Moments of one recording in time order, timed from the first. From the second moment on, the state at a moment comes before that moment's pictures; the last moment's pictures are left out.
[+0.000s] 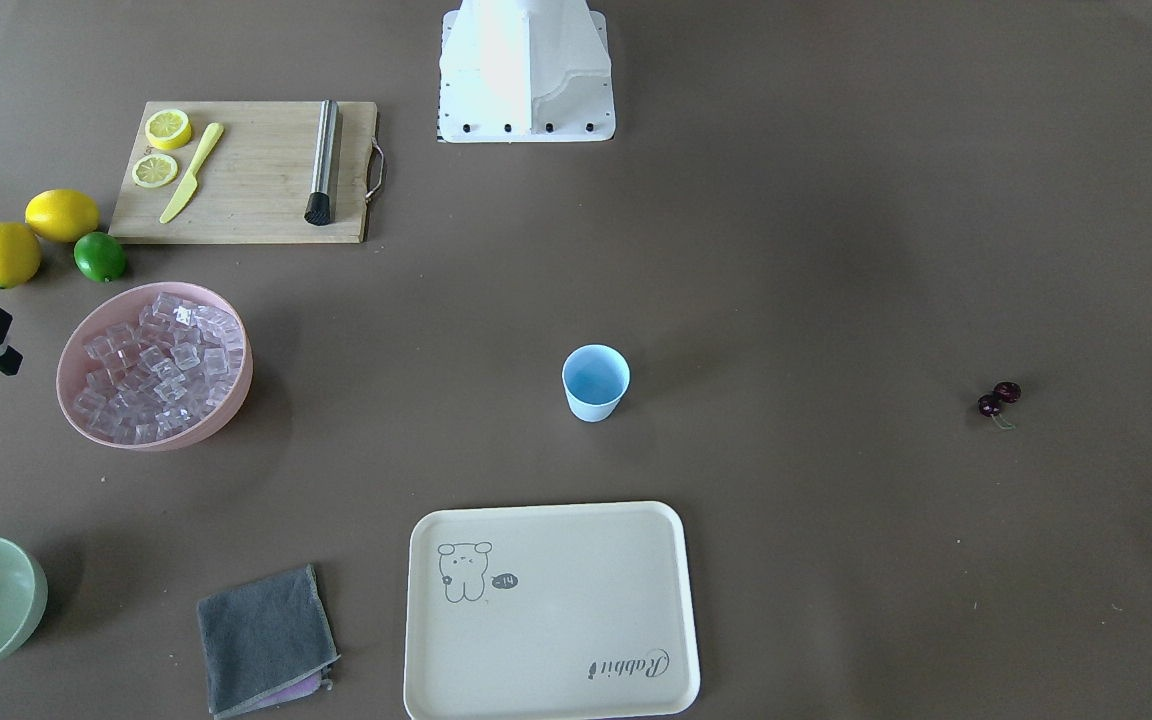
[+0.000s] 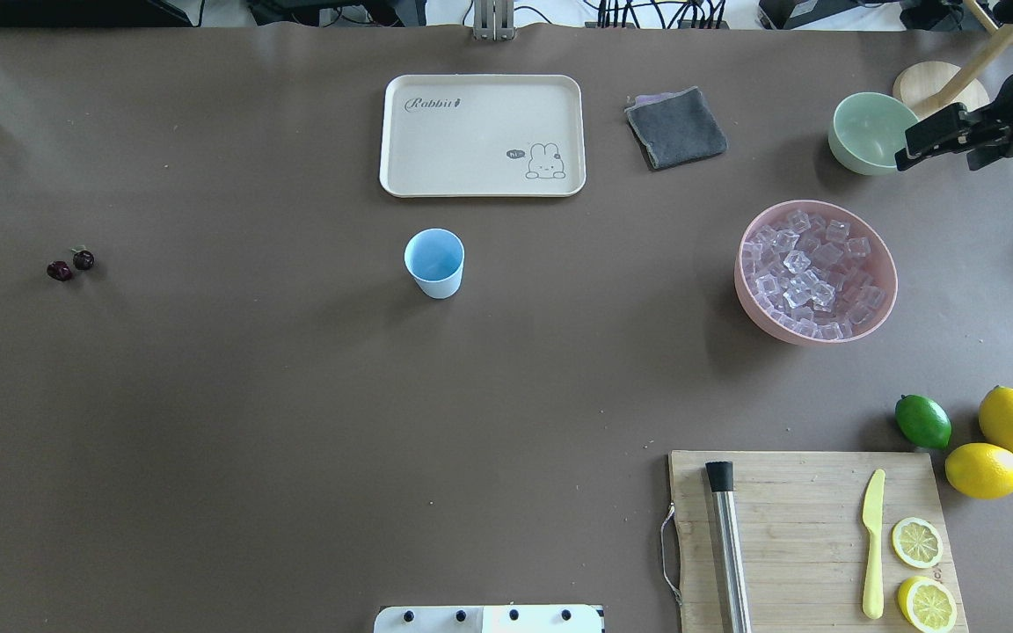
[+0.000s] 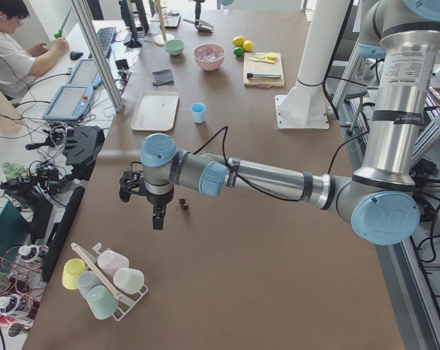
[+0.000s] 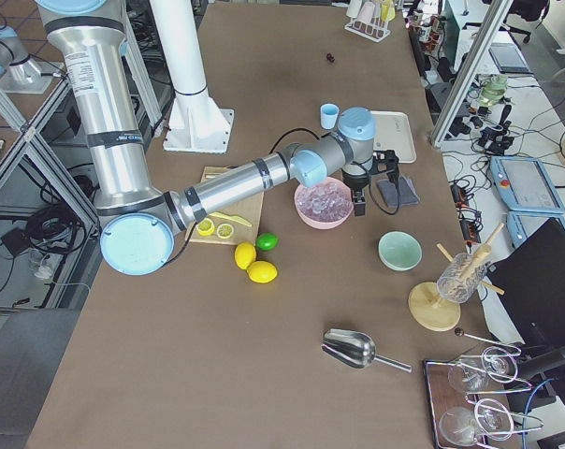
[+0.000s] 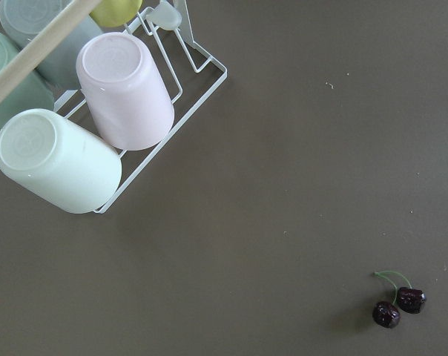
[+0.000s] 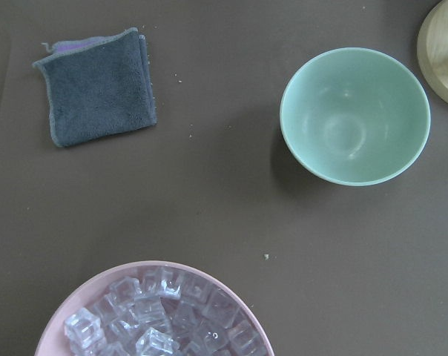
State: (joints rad) left arm -1.53 -1.69 -1.64 -1.70 -2.32 -0.32; right arm 1.17 -1.36 1.80 -1.40 2.27 0.62
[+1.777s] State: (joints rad) left arm -1.52 -1.72 -1.64 -1.70 -2.32 -0.32; right arm 0.87 -1.37 1.76 -1.39 2.06 0.63
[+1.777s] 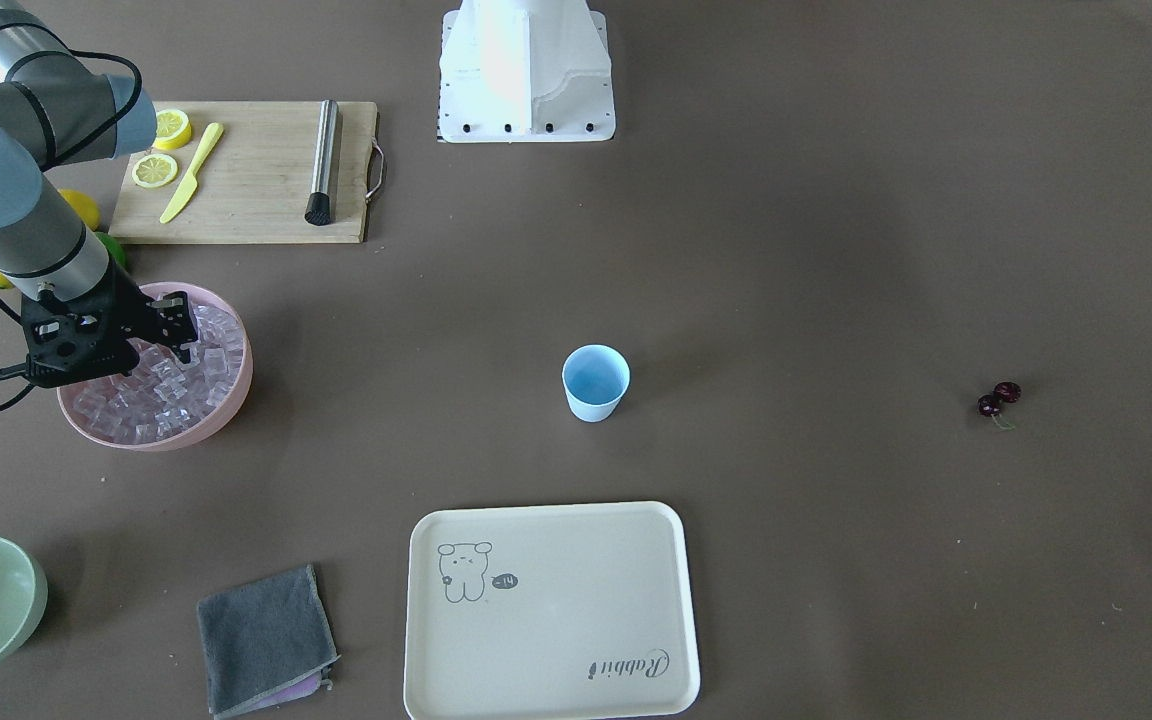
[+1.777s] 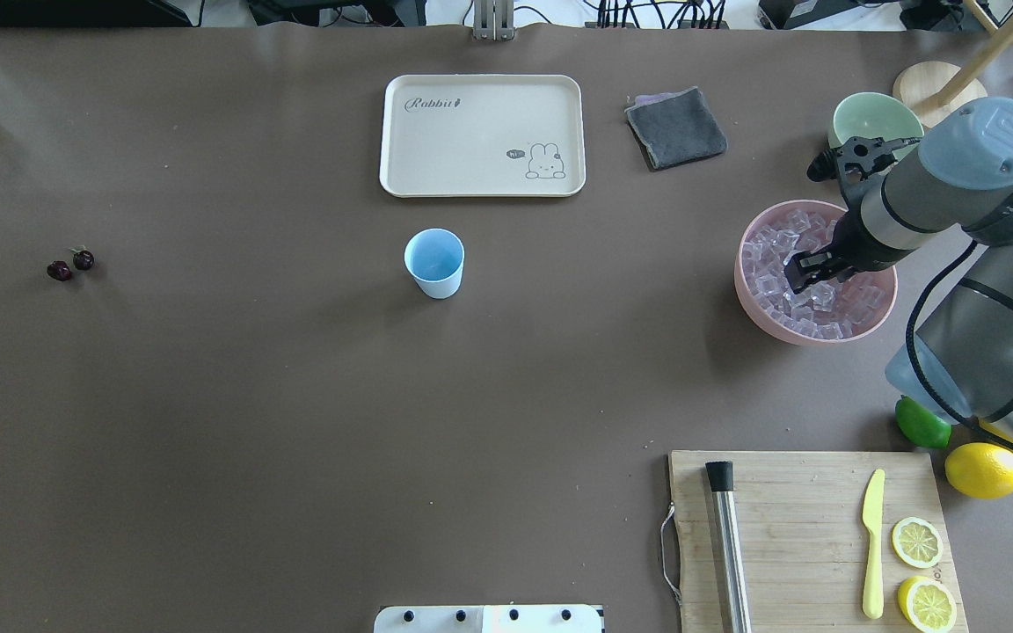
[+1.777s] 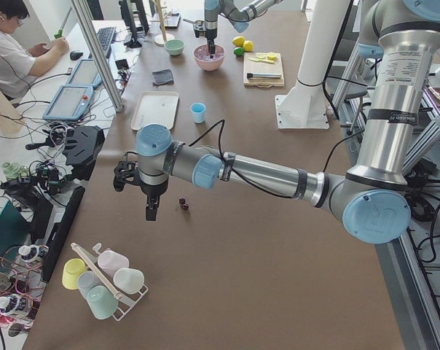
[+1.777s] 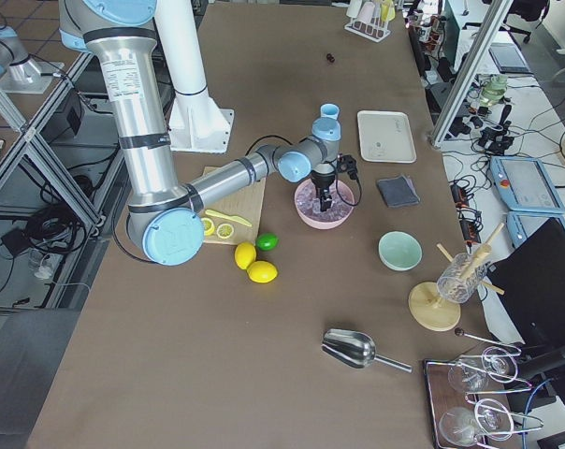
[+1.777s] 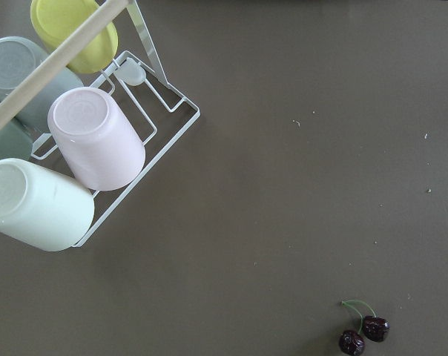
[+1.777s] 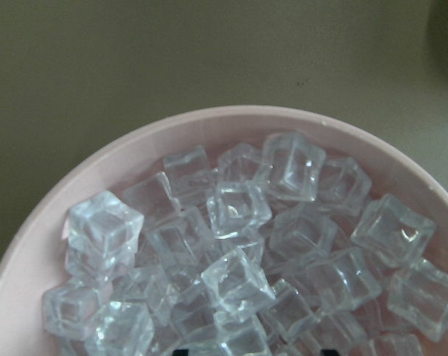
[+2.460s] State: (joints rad) left arm -1.52 -1.73 -1.64 -1.70 -2.32 -0.32; right arm 0.86 -1.38 1.76 -1.39 2.03 0.64
